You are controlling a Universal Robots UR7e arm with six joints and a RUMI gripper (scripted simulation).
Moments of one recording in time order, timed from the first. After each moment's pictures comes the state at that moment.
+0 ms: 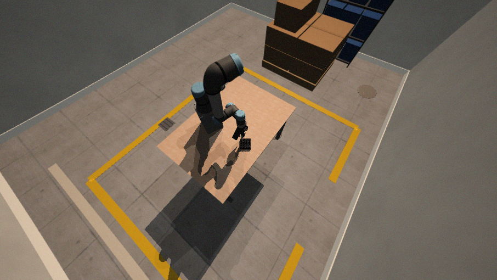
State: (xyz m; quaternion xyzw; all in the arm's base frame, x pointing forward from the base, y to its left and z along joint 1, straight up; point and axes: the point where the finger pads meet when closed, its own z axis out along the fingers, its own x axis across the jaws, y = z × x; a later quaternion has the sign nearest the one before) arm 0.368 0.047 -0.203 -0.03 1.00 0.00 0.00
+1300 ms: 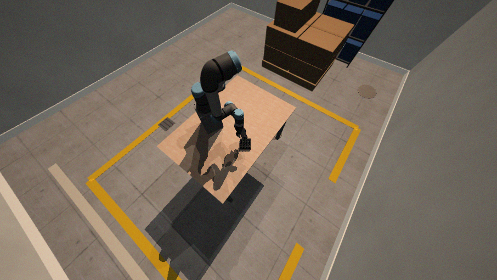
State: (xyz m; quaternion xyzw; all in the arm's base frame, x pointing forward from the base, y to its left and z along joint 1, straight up) arm 0.371 0.048 -0.192 -0.53 0.85 -0.01 0.00
